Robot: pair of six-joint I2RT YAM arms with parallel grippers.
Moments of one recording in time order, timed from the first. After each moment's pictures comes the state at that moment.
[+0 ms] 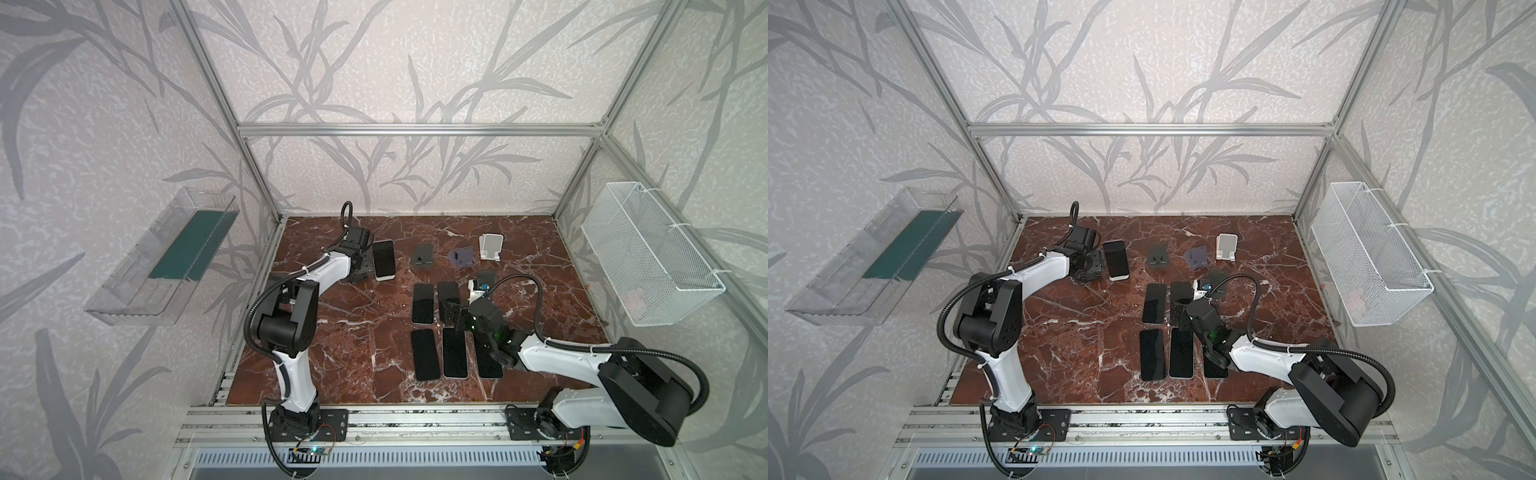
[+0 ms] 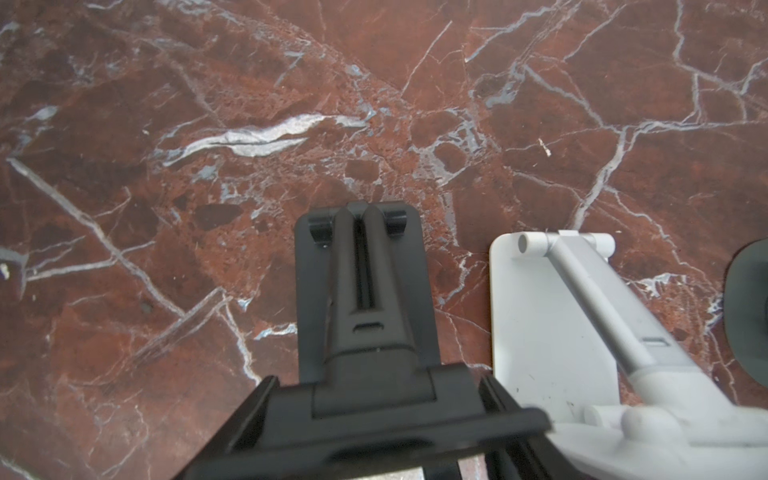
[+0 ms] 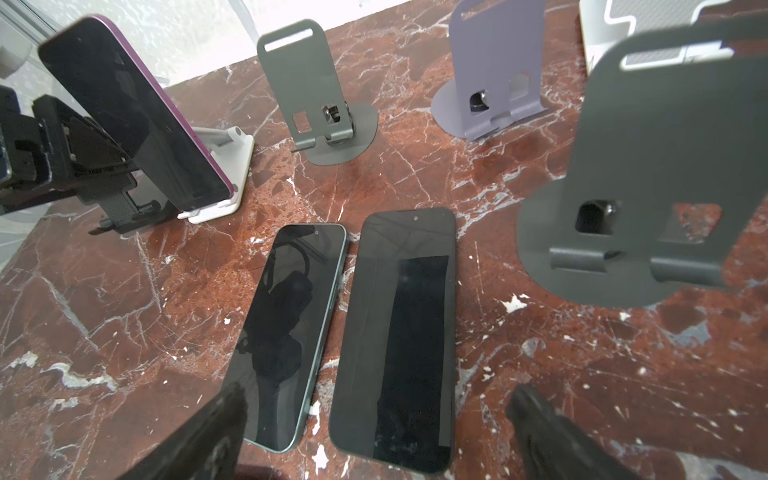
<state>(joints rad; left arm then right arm) -0.25 1.90 1.31 -0.40 -0.25 -0.39 0.74 1.35 0.43 0.34 0.32 0.61</state>
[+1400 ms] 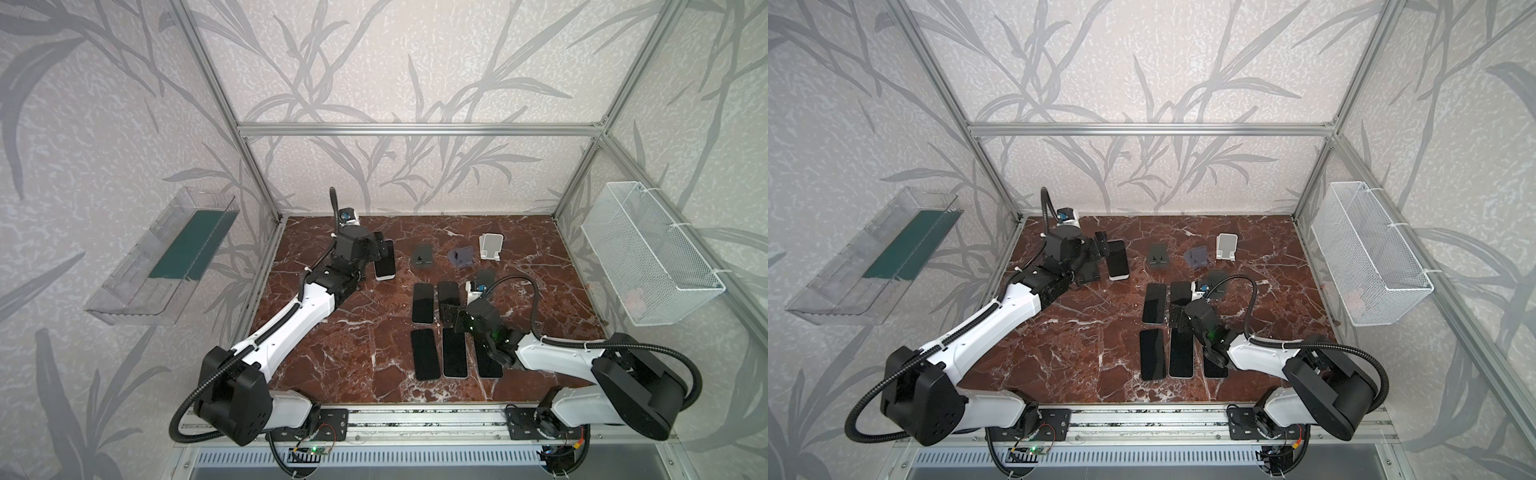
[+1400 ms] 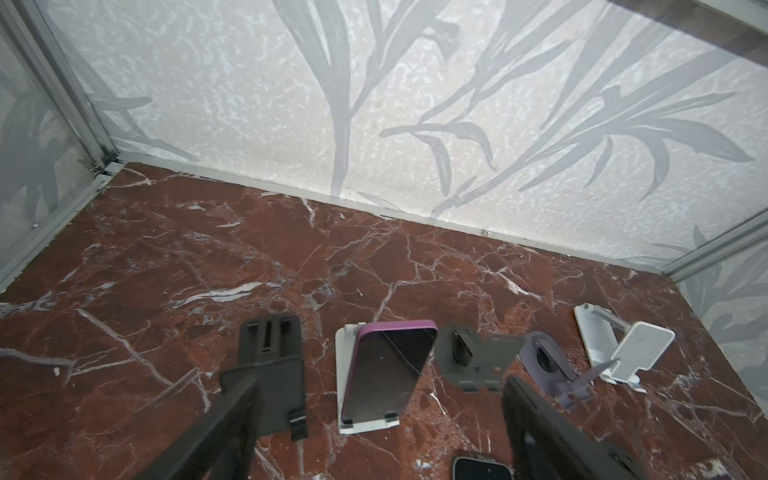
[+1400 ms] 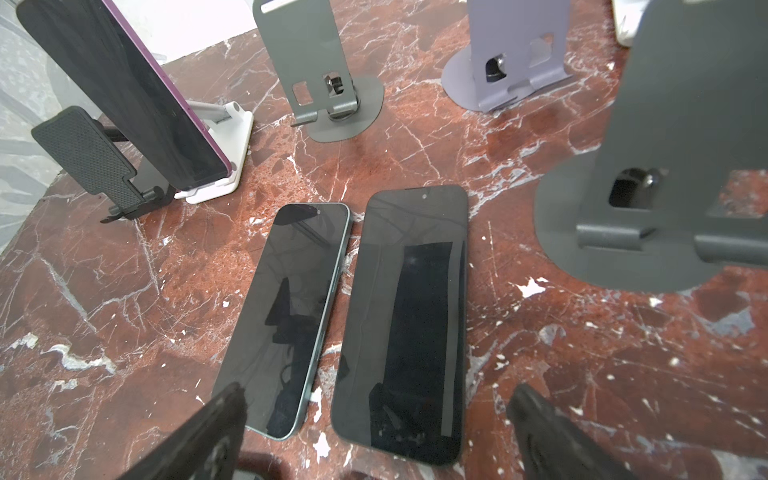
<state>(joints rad) -0.47 1.36 1.10 -0.16 -0.38 -0.45 0.74 1.38 0.44 0.35 0.29 0.62</state>
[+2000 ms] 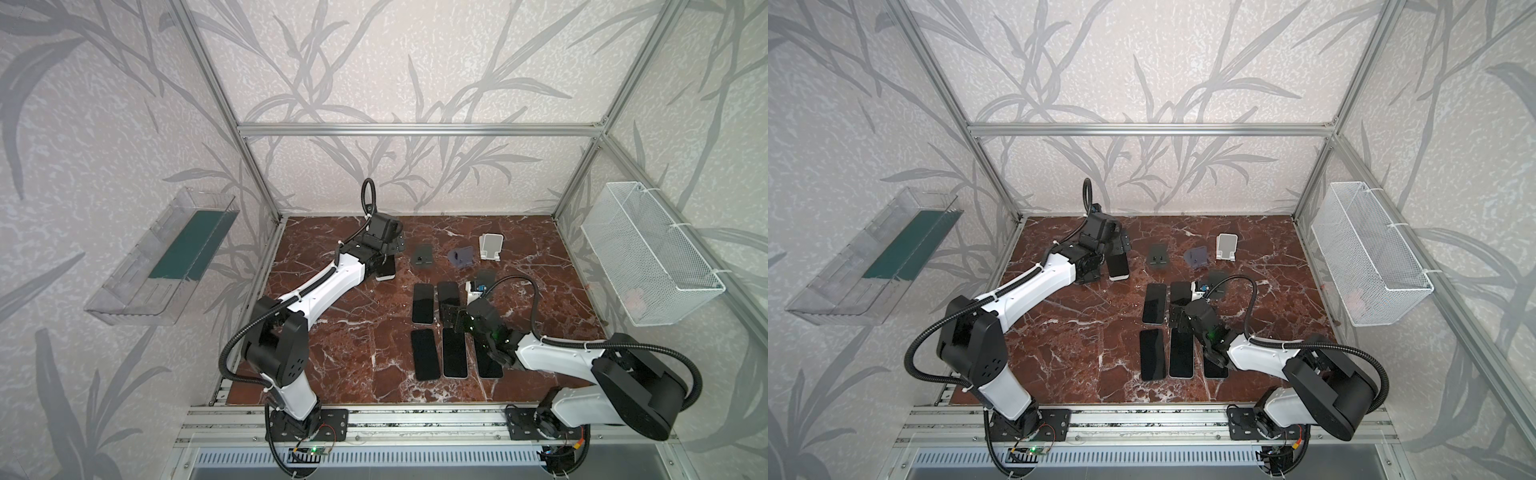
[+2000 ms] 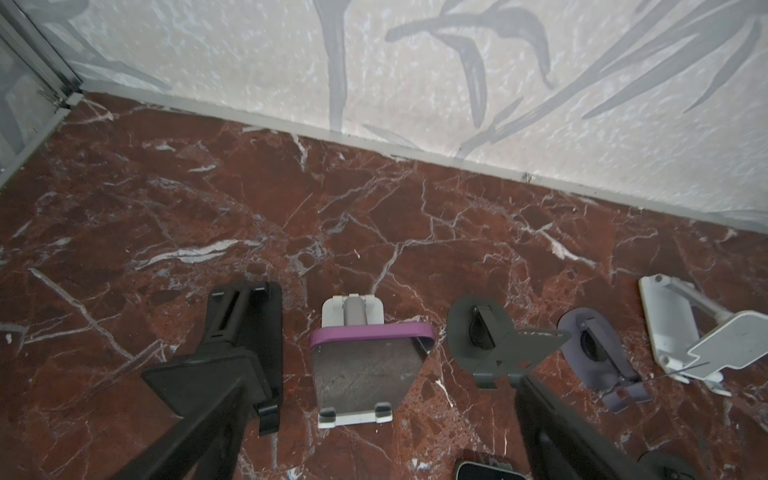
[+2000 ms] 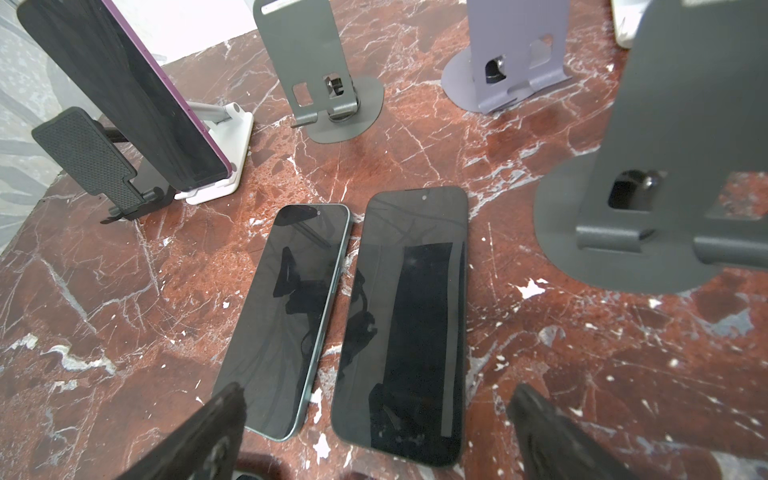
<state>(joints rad) -0.50 1.73 1.42 -0.40 -0.41 -0.53 0.74 1.38 0.44 0.35 0.29 0.62</state>
